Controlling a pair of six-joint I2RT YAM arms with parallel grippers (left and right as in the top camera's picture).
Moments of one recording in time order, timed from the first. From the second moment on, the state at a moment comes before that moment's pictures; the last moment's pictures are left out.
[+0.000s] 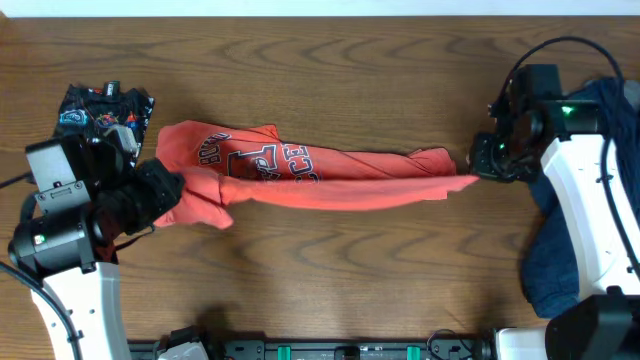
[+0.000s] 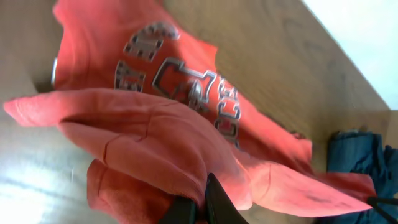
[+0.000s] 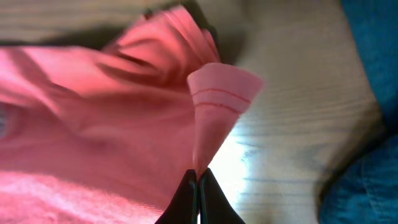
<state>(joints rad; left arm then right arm) 0.31 1.08 1.22 -1.13 0.47 -0.35 0.01 1.56 1.41 -1.21 -0.12 0.23</state>
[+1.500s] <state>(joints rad) 0.29 1.22 1.96 -1.05 0.49 -0.32 -0.09 1.44 2.11 -1.18 -0.03 0.22</state>
